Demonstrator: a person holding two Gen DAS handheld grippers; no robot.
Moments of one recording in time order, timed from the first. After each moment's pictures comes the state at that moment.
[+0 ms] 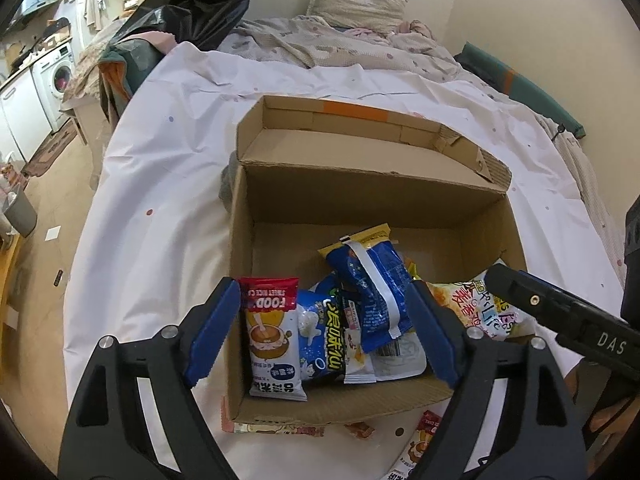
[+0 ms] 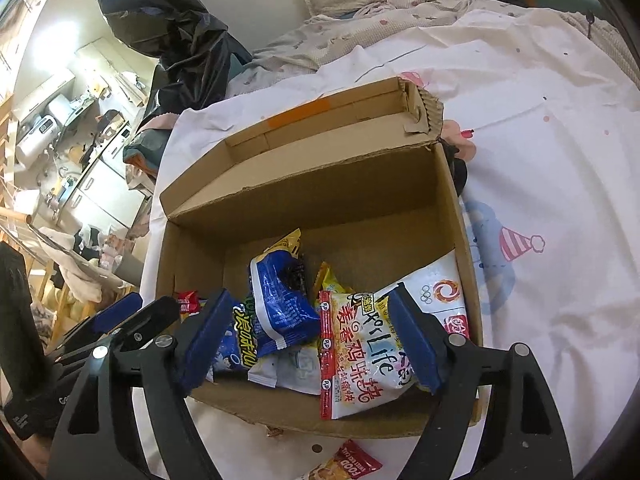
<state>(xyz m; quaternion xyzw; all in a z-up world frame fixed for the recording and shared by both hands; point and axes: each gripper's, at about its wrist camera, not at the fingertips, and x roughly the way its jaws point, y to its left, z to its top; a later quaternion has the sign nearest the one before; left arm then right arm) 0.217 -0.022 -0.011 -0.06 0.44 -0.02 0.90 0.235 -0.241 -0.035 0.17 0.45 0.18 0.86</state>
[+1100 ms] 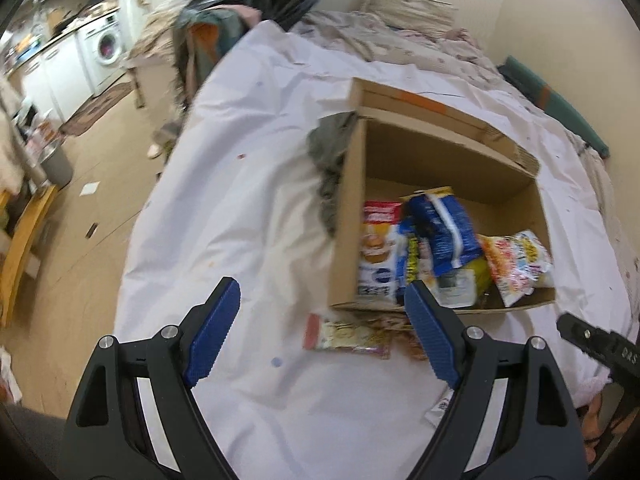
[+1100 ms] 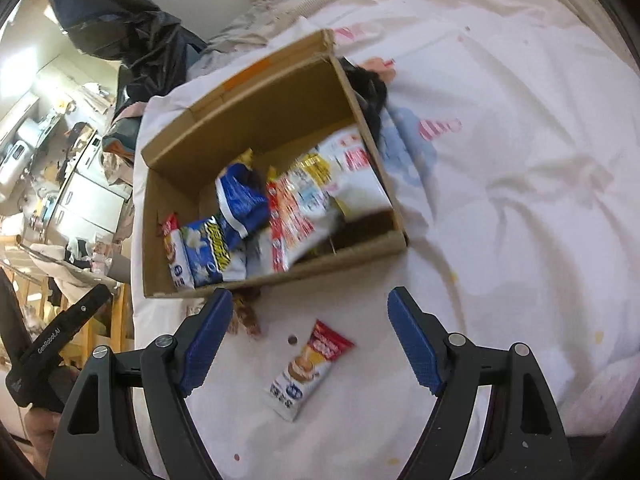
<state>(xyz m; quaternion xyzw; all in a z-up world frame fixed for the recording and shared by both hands) 0.131 0.047 -0.006 -0.10 0.46 0.06 0.88 0.144 -0.274 -0.054 0.22 0.51 0.12 0.82</state>
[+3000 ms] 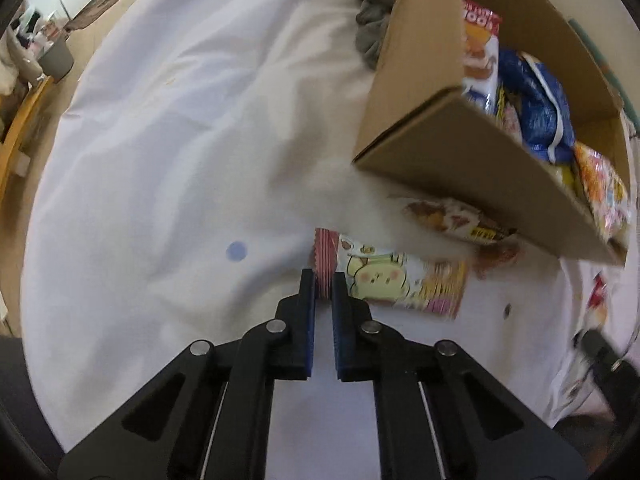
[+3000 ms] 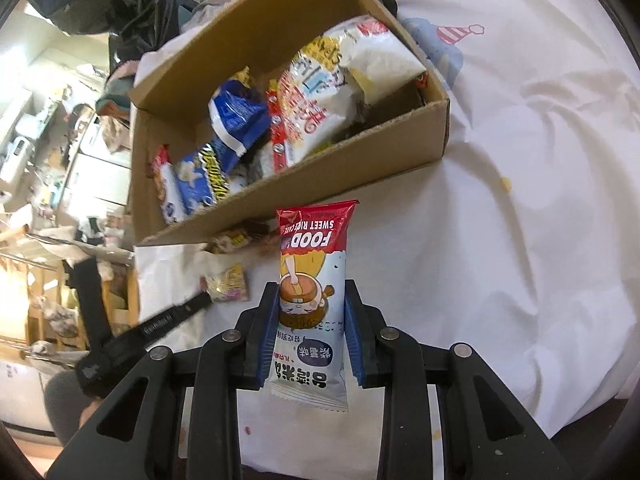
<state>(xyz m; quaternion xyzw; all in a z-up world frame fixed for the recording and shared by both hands) 0.130 0.030 -0.143 -0.16 0.61 0.09 0.77 0.125 -0.262 -0.095 0.24 0.57 0.16 0.77</state>
